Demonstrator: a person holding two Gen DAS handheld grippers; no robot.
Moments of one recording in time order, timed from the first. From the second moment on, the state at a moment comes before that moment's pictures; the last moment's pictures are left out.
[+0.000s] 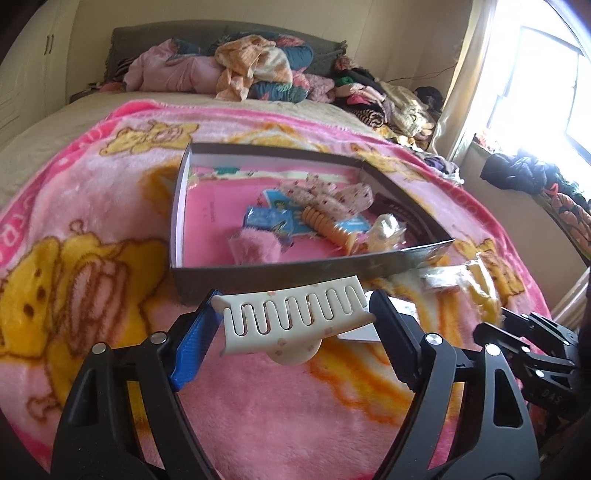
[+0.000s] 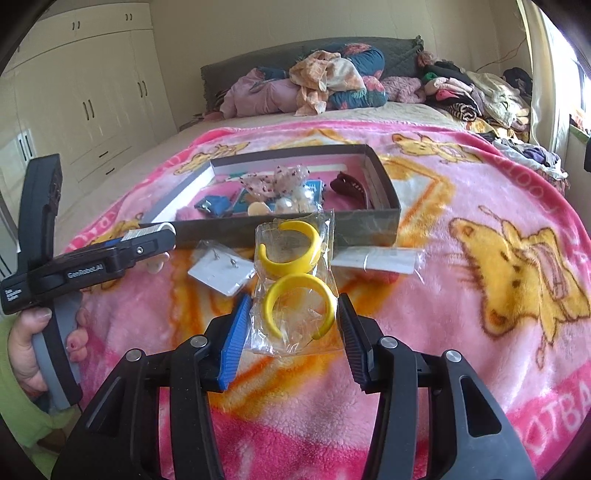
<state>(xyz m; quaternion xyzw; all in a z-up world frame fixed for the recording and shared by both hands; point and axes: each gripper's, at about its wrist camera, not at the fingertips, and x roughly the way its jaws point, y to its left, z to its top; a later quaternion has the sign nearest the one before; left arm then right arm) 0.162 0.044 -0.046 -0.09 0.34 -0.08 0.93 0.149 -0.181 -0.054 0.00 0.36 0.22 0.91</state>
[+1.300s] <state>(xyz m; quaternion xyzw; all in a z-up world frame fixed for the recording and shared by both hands) 0.244 0.003 -0.026 -0.06 0.33 -0.11 0.94 0.264 -0.195 -0.026 -0.02 0.34 0.17 0.93</state>
